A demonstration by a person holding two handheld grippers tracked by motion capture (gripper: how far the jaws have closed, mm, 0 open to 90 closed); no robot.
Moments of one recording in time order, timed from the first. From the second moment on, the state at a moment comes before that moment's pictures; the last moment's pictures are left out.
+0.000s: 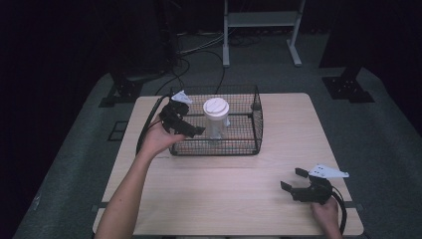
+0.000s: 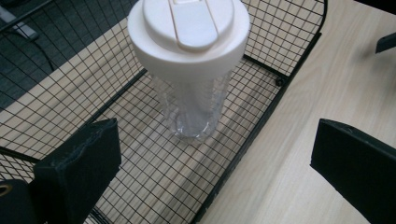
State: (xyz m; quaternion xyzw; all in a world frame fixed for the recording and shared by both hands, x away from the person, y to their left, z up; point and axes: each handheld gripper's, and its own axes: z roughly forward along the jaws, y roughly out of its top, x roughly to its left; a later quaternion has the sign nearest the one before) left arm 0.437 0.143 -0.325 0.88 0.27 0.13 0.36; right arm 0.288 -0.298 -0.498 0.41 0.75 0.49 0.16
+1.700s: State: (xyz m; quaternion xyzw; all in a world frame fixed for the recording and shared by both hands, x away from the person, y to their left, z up) left arm 0.377 0.155 -0.373 0.88 0.24 0.11 0.39; right arm 0.288 -0.296 -0.499 0.42 0.75 0.48 0.16
